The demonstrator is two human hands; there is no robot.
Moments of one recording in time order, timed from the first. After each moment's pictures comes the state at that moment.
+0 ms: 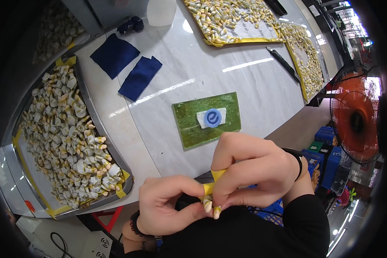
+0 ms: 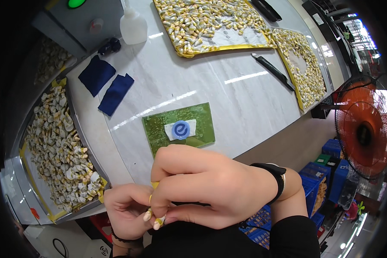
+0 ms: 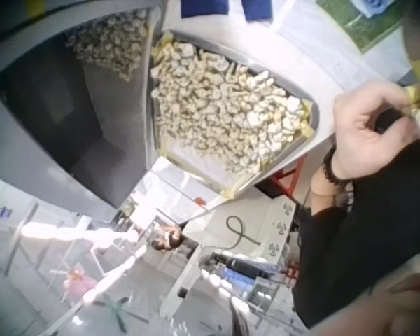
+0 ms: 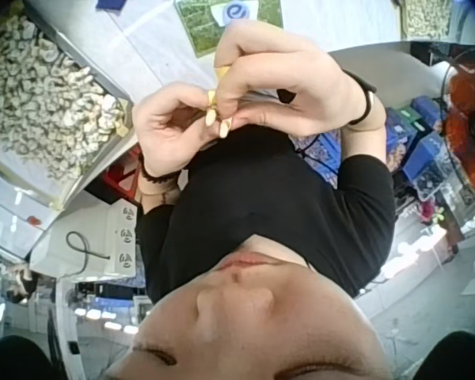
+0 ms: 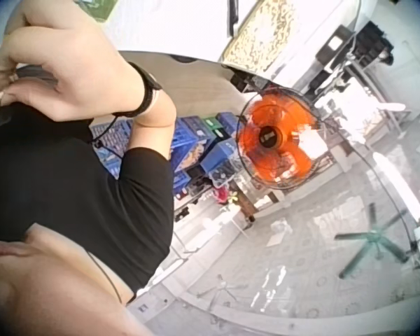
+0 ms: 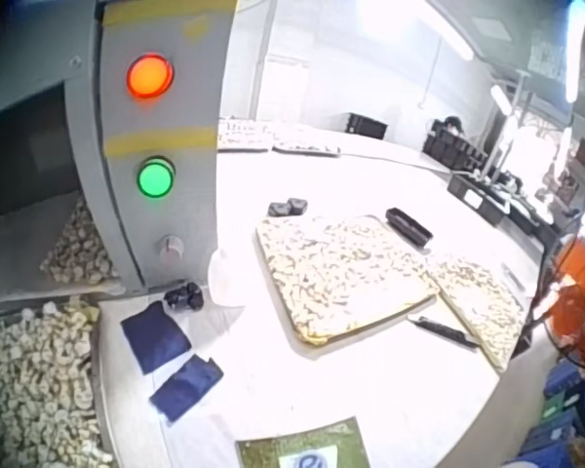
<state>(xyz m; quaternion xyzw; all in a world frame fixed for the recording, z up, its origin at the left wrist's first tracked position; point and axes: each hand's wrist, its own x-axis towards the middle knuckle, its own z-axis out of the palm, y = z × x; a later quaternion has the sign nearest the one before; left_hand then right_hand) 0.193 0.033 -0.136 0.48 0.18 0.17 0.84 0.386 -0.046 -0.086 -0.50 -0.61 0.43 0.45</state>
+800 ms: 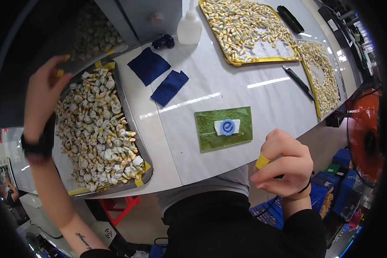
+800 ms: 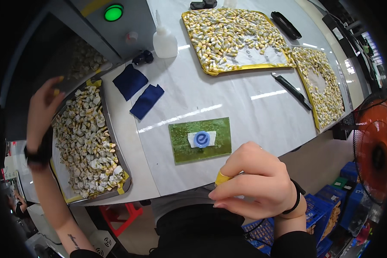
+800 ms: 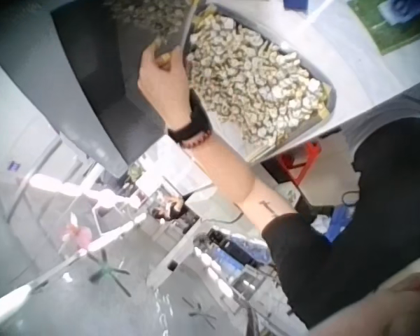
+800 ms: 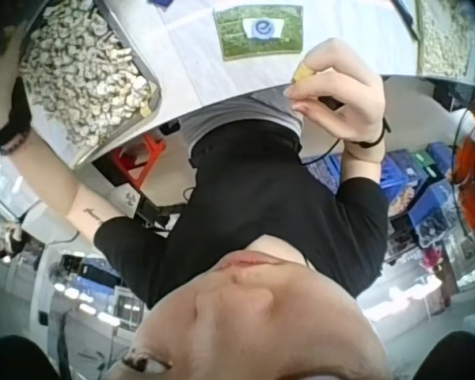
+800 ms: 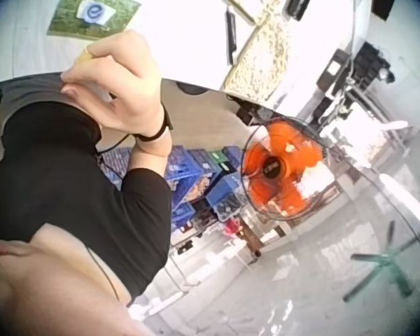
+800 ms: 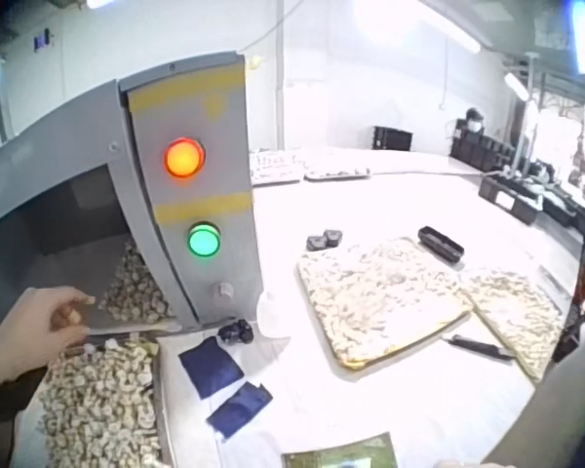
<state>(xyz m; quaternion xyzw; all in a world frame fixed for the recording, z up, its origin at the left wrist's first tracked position) 0.170 0.276 -0.062 0.92 0.37 0.10 0.12 0.408 -0.084 -0.087 -0.58 -0.62 0.24 0.47</state>
